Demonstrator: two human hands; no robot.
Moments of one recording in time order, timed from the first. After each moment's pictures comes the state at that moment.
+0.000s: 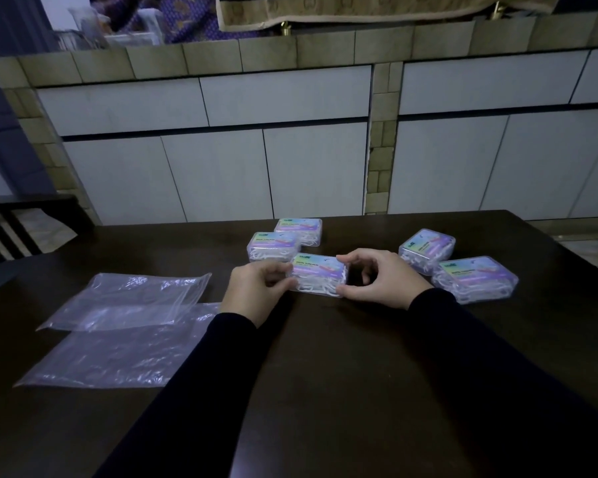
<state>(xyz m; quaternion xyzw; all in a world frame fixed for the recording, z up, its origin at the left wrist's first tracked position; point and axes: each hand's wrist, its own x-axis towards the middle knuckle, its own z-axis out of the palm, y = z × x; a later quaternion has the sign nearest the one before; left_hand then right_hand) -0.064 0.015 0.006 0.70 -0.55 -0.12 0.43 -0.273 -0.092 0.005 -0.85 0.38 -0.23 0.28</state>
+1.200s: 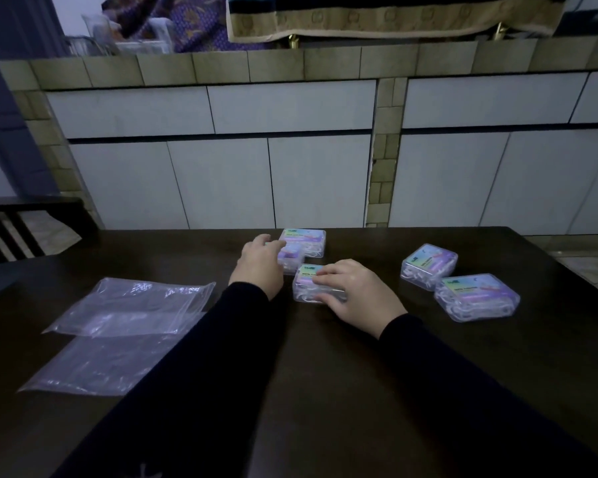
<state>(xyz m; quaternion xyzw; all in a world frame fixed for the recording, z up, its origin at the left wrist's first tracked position) -0.044 -0.031 0.026 0.77 -0.59 0.00 0.25 -0.233 -0.061 0.009 -0.91 0.31 -0.26 0.04</state>
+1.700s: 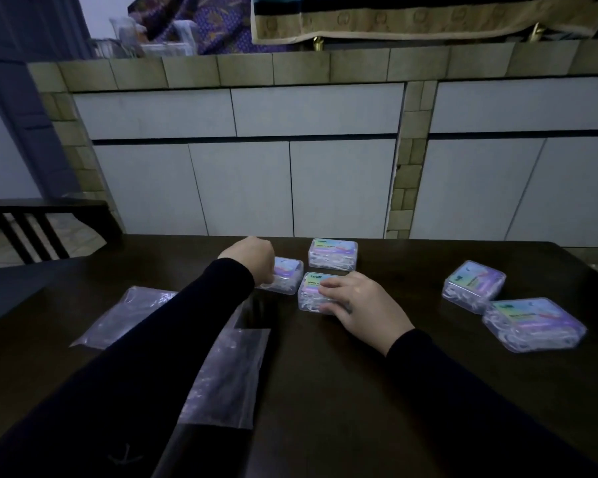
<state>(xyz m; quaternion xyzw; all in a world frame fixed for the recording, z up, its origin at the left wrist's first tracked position) 0.027 -0.036 0.072 0.79 -0.62 0.02 -0.01 -0.181 -0.063 0.012 -0.92 0.31 -0.23 0.05</state>
